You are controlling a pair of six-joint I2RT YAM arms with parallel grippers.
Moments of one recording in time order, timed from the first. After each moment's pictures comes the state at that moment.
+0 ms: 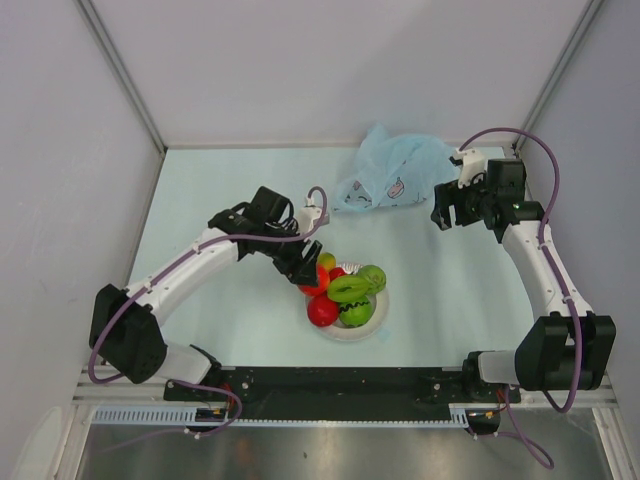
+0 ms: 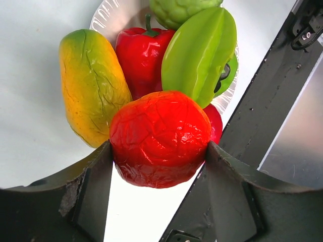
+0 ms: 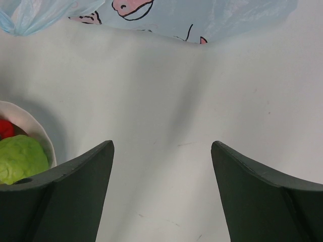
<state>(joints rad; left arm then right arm) -0.57 1.41 1.14 -0.77 0.55 0.15 0.01 1.32 1.16 -0.55 -0.35 -0.23</state>
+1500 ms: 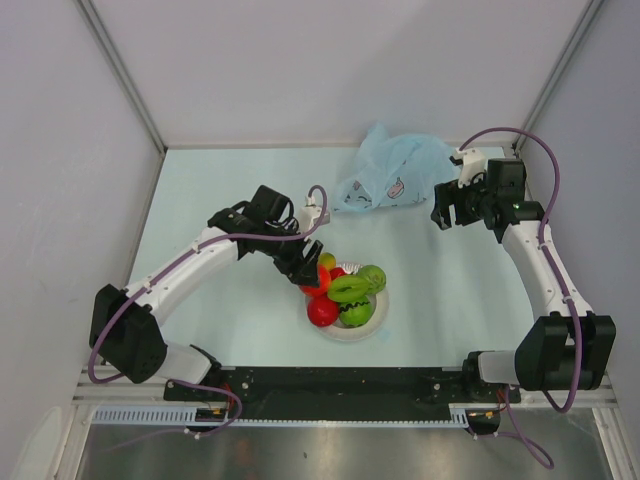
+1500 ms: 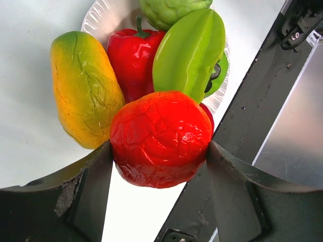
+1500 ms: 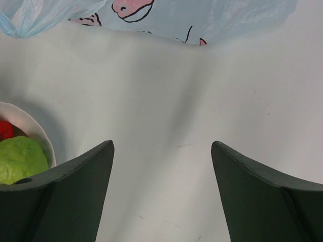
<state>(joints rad) -0.57 1.41 1.16 -0.79 0.58 0.14 0.01 1.32 1.16 -0.54 -0.35 -0.23</state>
